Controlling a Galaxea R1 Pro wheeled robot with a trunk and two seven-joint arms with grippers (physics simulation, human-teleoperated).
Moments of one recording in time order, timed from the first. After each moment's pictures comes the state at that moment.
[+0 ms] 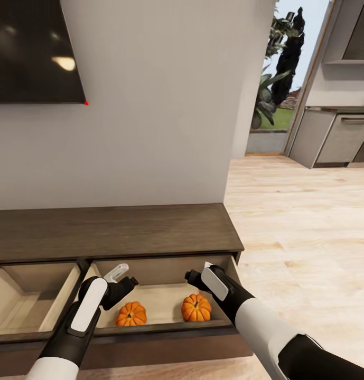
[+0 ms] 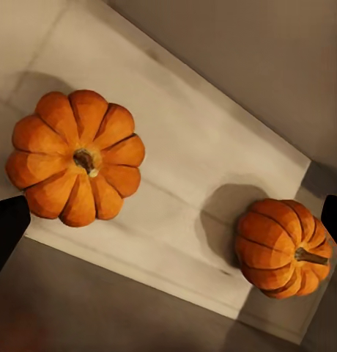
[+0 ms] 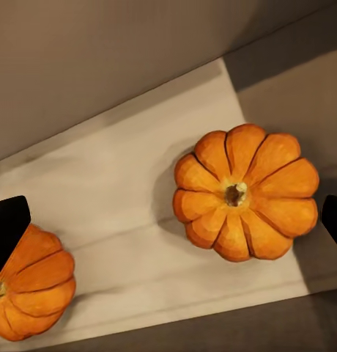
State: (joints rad) left arm -0.47 -0.02 0.00 -1.18 0.99 0.75 0.71; right arm -0.84 0.17 0.51 -0.47 -1.04 0.41 -0.49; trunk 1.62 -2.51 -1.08
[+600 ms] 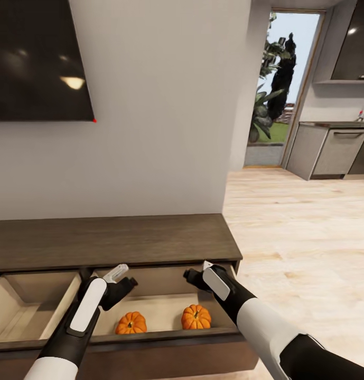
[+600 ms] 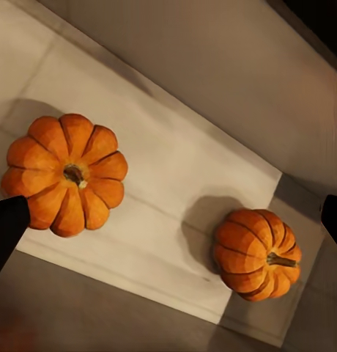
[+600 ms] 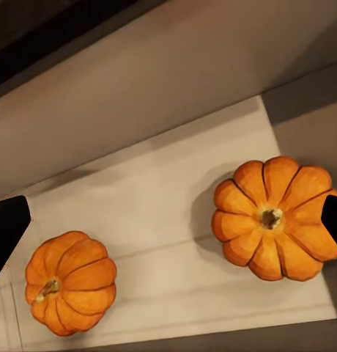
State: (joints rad) left arm -0.47 -0.02 0.00 -1.18 0.99 0.76 0.71; right arm -0.84 0.16 0.51 -0.47 -1.05 0.42 -0.40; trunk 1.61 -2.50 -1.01
